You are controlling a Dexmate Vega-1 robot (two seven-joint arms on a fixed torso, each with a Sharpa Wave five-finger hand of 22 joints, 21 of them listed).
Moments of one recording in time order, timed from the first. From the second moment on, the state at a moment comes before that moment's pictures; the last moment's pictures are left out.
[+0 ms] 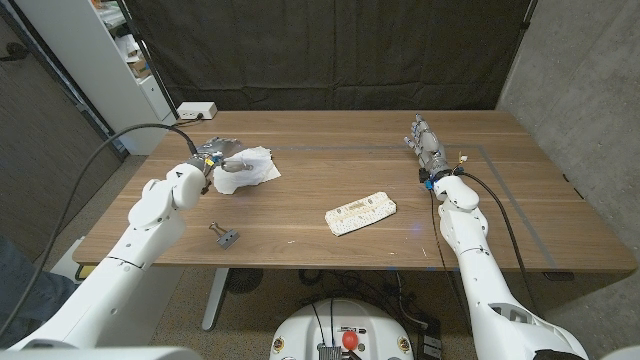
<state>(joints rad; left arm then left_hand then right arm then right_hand) 1.05 0.59 0.08 -1.79 0.90 0.21 -0.27 0.70 -0.08 0.36 -0.16 0.24 0.12 0.08 0.23 0.18 0.09 0.01 0.26 0.20 -0.03 0.05 0.20 0.18 -0.15 0.15 0.21 0.18 -0.85 0.03 0.15 -1.30 0.08 0.14 0.25 0.32 -0.01 0.21 0.05 0.28 0.09 0.08 0.19 0.19 0.03 0.07 0.20 0.18 -0.02 0.03 0.20 0.22 0.21 -0.03 0.19 0.17</state>
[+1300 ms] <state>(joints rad) 1.02 0.59 0.15 -1.75 0.91 0.27 -0.34 0.70 -0.08 0.35 -0.15 0.24 0.15 0.07 0.22 0.18 0.11 0.01 0.26 0.20 -0.03 0.04 0.20 0.18 -0.15 0.15 0.21 0.18 -0.85 0.02 0.16 -1.30 0.08 0.12 0.27 0.32 -0.01 0.20 0.05 0.28 0.09 0.08 0.19 0.19 0.03 0.07 0.20 0.18 -0.02 0.03 0.20 0.22 0.21 -0.03 0.19 0.17</state>
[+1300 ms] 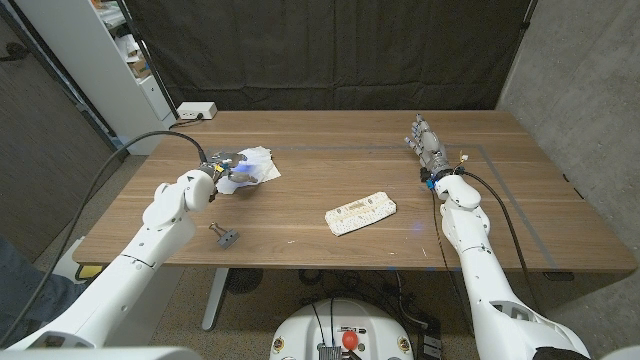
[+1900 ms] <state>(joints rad) 1.03 0.59 0.16 -1.75 0.91 0.29 -0.34 0.70 -0.08 0.35 -0.15 0.24 0.16 0.07 0.22 0.18 0.12 0.01 0.26 0.20 -0.03 0.04 0.20 0.18 -0.15 0.15 0.21 0.18 -0.85 0.02 0.16 -1.31 0.08 0.12 0.27 0.32 -0.01 0.20 0.05 0.28 0.09 0.08 0.19 0.19 0.03 0.07 0.20 0.18 -0.02 0.03 0.20 0.22 0.21 -0.03 0.19 0.17</state>
